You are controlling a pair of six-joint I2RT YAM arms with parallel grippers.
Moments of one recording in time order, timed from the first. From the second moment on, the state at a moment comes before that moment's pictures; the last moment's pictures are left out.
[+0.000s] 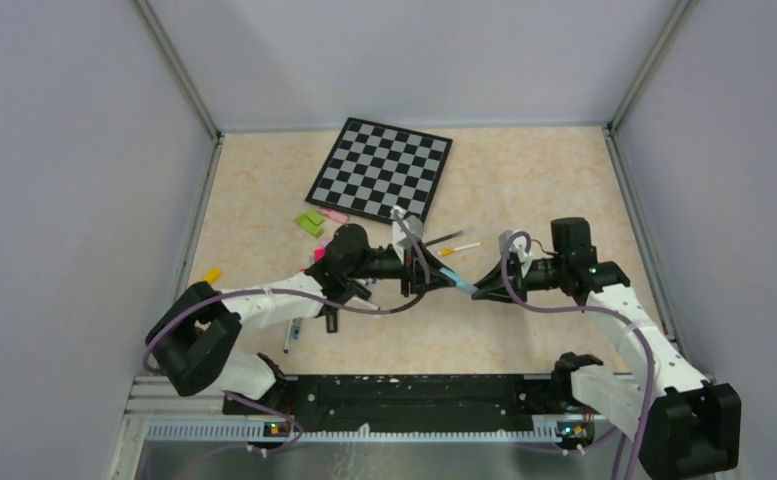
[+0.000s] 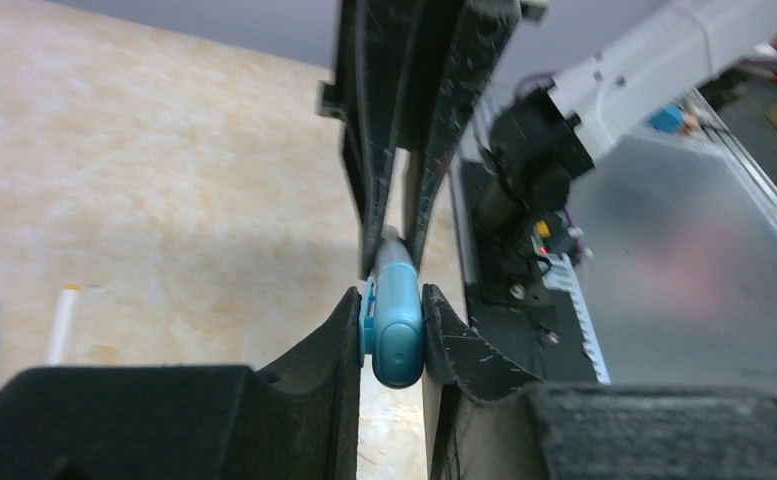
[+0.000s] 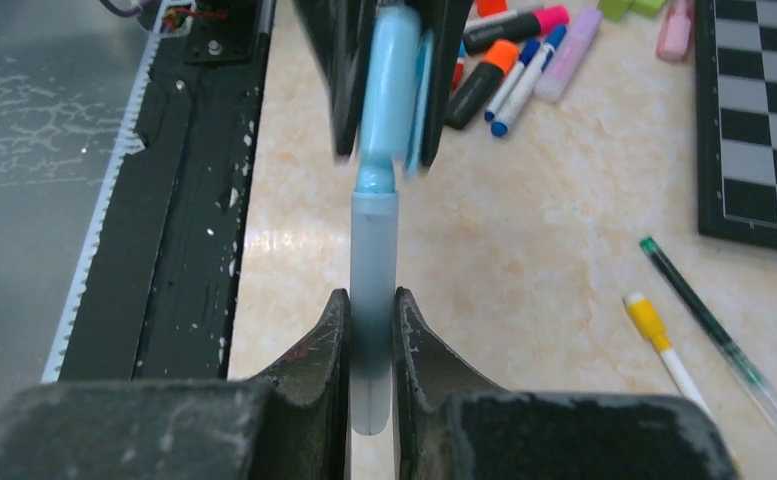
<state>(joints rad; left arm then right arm) -0.83 1.44 0.67 0.78 0.77 -0.26 0.18 0.95 0.62 -0.56 -1.26 -0.81</state>
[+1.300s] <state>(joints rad) -0.66 2.10 1.45 0.30 0.22 -0.57 -0.15 1.43 0.91 -0.15 -0.45 -0.04</state>
